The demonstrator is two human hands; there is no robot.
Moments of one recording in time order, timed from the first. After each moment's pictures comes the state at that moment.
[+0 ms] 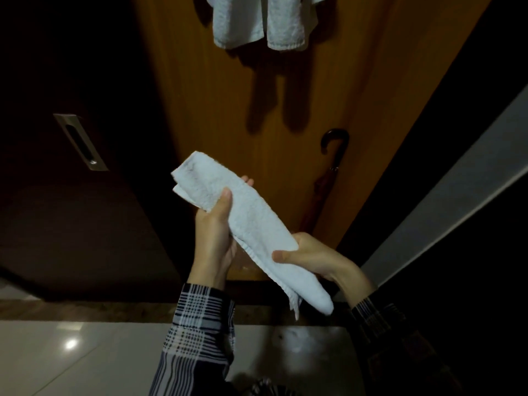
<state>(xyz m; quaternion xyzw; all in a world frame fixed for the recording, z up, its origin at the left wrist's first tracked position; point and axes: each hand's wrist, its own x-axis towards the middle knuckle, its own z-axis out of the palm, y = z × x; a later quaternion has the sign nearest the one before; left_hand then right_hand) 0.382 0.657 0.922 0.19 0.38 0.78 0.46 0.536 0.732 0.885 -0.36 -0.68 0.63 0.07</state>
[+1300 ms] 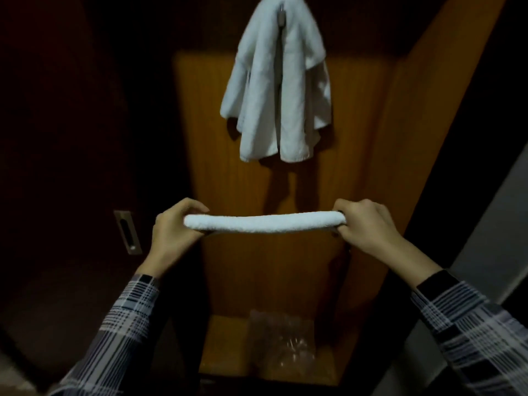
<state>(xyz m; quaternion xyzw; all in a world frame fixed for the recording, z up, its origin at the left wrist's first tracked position) 0.245 0.673 1.016 0.53 0.66 0.53 -0.01 0.549 0.820 1.063 -0.40 -0.89 -0.10 0.20</state>
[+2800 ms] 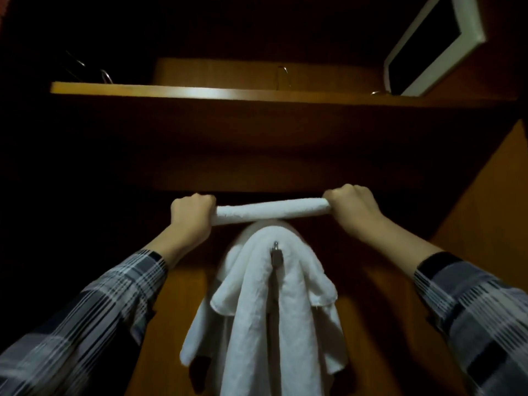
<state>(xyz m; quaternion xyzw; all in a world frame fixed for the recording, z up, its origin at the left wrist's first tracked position) 0.133 1.004 1.405 0.47 0.71 0.23 -0.47 0.406 1.081 1.421 -0.43 -0.71 -0.45 0.34</state>
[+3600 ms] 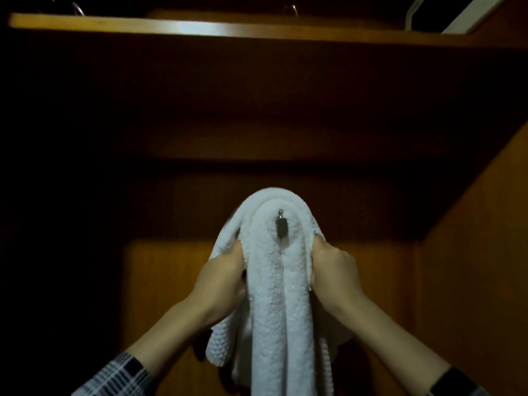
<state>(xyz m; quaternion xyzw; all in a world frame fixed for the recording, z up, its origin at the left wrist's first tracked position) 0.174 1.002 1.267 0.71 0.55 0.38 -0.23 0.354 1.081 1.272 -0.38 -0.79 -0.20 0.45</state>
